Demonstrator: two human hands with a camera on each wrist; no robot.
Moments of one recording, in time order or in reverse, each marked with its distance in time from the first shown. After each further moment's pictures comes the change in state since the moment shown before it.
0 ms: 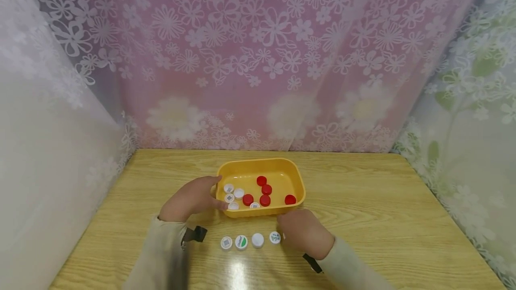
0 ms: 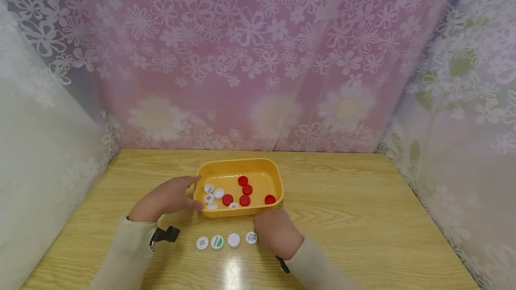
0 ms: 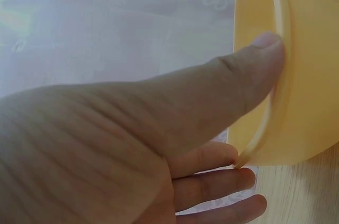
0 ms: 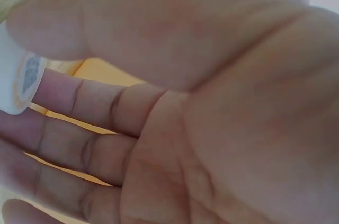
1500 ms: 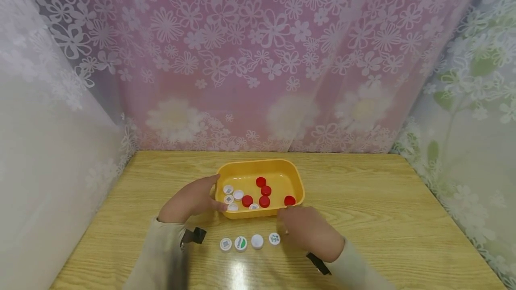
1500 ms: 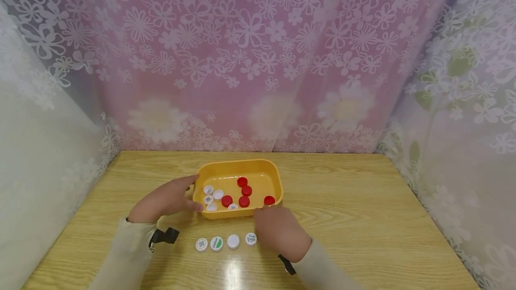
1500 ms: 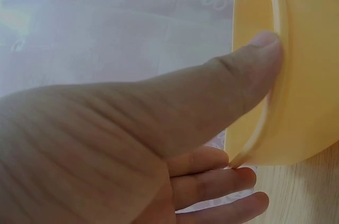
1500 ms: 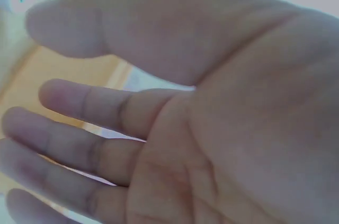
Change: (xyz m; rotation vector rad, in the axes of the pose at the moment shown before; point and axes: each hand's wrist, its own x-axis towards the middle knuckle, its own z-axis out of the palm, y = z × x) left_hand -0.002 0.002 0.000 -0.039 -0.015 -0.014; right_hand -0.005 0.006 -0.017 0.096 -0.010 0.050
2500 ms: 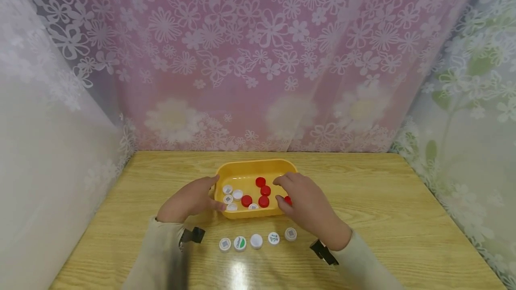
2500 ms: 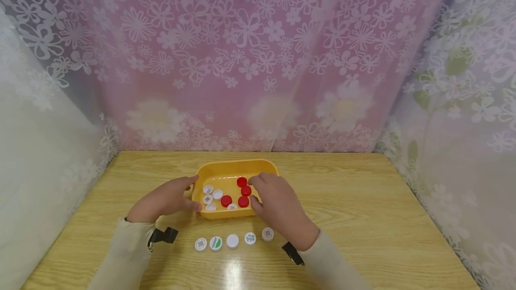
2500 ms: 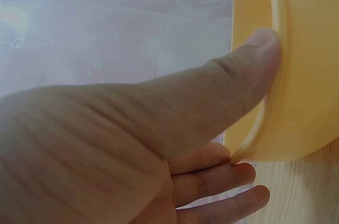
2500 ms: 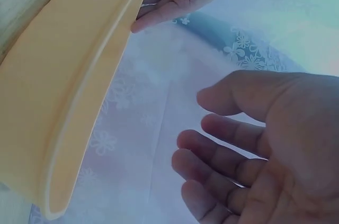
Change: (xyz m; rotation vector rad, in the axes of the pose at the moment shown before) left_hand 0.003 -0.003 0.001 0.018 -0.022 0.013; right_hand 0.009 0.018 -0.020 0.139 0.567 -0.130
